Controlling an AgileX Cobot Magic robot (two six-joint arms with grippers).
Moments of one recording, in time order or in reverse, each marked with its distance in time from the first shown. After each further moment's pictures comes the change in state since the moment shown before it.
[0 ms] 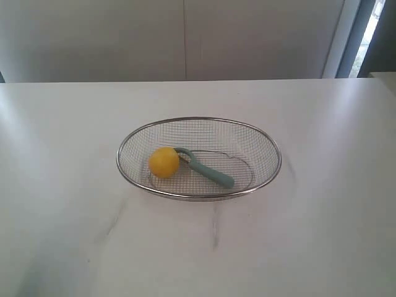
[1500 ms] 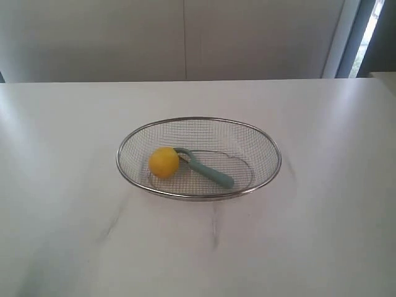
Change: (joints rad) left arm 0.000 -0.001 0.000 0.002 0.004 0.002; right arm 0.000 -0.171 0.765 0.000 -0.362 0.000
